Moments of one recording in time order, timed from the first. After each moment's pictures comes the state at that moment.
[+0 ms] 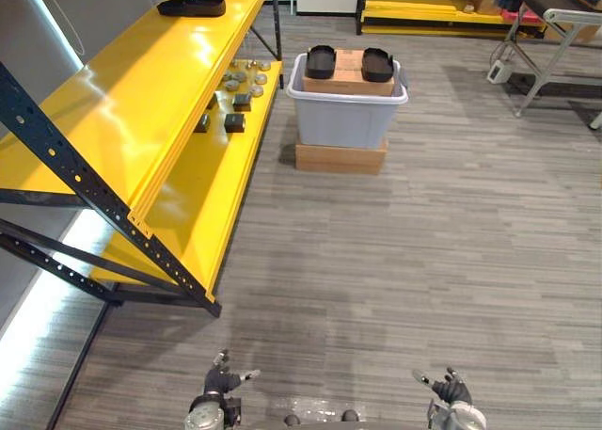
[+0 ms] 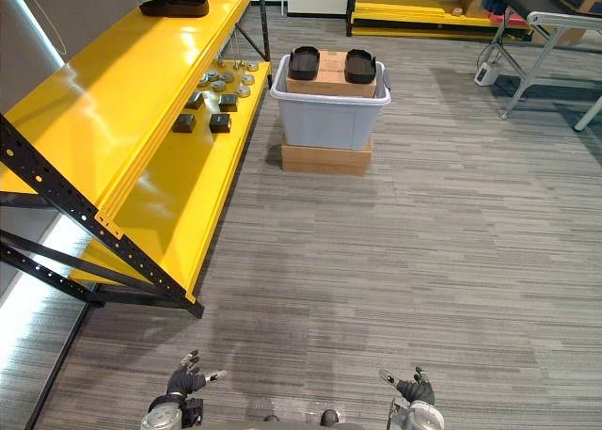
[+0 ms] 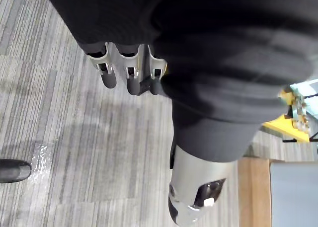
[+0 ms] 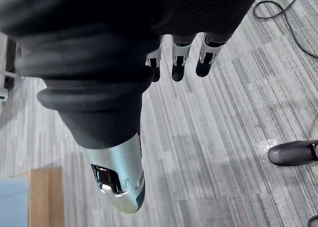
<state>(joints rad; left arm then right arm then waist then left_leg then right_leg) 0.11 0.12 0.01 0.87 -0.08 -0.17 0.12 0.06 -0.13 -0.26 0.99 0.07 -0.11 -0.13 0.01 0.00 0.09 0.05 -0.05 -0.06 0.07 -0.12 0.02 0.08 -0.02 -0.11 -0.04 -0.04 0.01</state>
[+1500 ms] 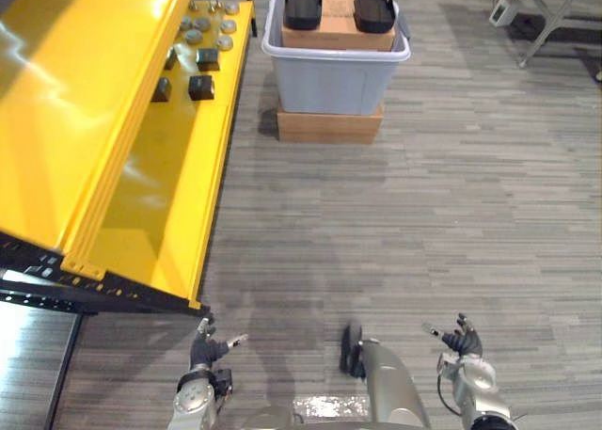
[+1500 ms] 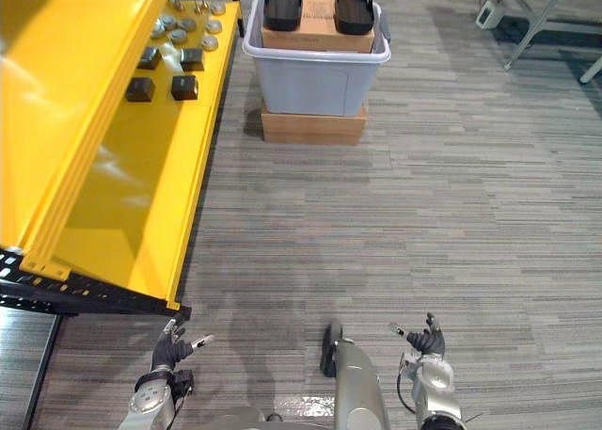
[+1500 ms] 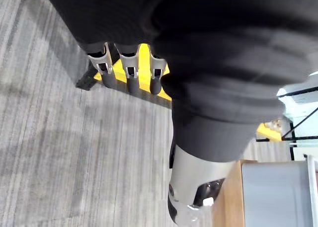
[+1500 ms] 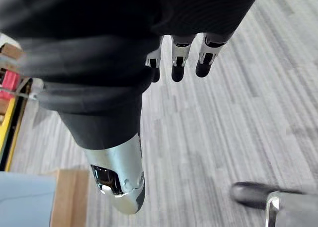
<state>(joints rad) 0.10 0.12 0.03 0.66 -0.11 -0.18 0.16 -0.06 -0.18 -0.25 0.81 0.12 -0.10 -0.17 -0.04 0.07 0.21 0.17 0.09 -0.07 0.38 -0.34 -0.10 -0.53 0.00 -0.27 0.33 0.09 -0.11</state>
